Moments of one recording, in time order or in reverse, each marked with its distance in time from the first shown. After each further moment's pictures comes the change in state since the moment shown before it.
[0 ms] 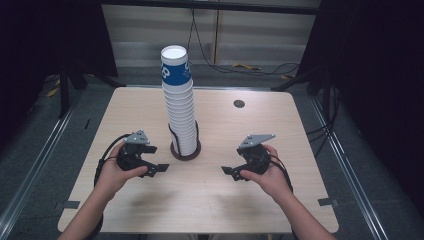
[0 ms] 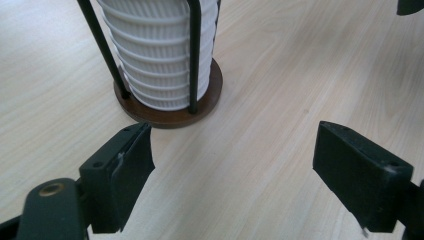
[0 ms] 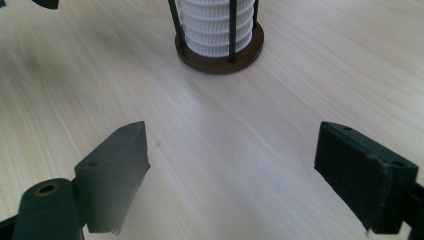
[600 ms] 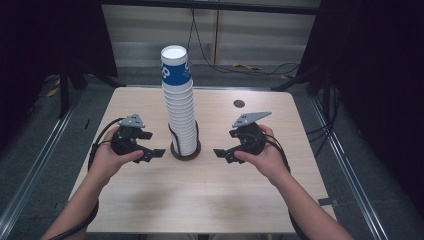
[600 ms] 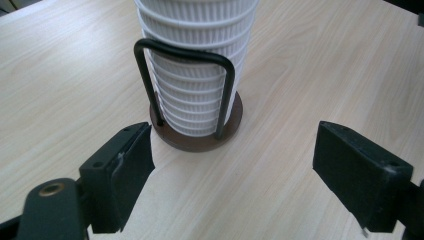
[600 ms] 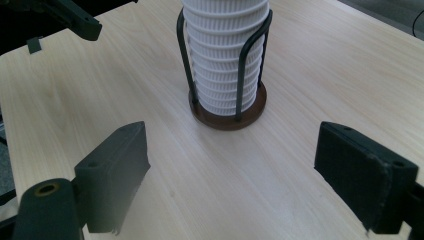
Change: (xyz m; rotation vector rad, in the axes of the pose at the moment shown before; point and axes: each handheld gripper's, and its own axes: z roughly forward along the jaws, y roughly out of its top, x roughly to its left) left arm 0.013 0.033 -0.021 0.001 0.033 0.008; right arm 0.003 0.063 -0.017 -0.038 0.026 -0.046
